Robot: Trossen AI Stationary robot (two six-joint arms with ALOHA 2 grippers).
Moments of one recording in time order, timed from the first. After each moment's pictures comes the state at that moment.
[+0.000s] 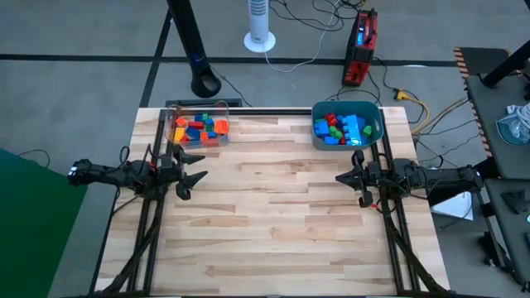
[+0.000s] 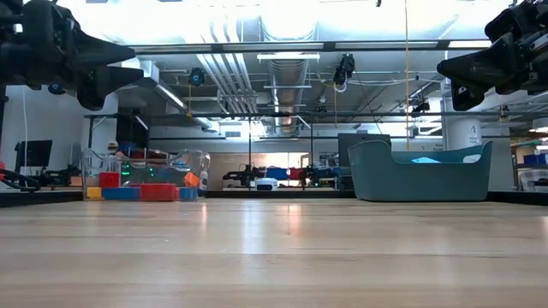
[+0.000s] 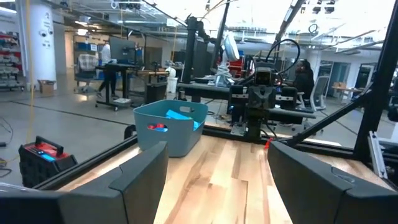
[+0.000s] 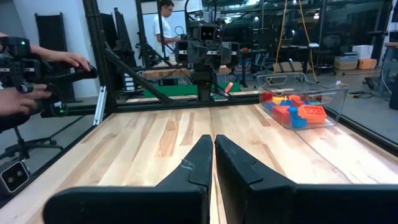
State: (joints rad) left arm -0.17 0.00 0.01 0.14 -0.44 -0.05; right arm 0.04 0.04 0.01 0.06 -0.02 0.07
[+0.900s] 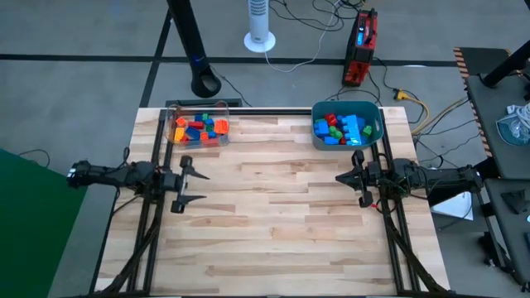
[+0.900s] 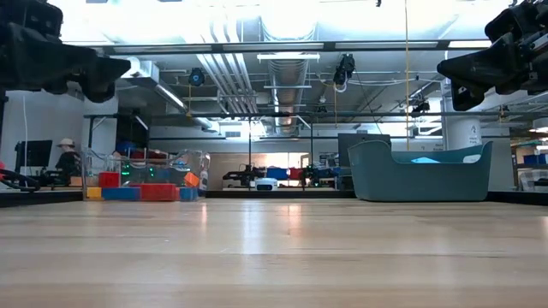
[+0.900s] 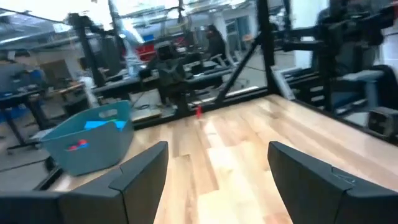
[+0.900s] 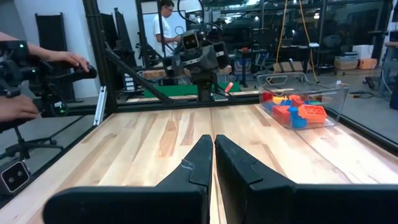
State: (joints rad) left arm -0.14 0.00 0.01 0.01 0.00 0.22; right arm 0.04 0.04 0.01 0.06 -0.02 0.07
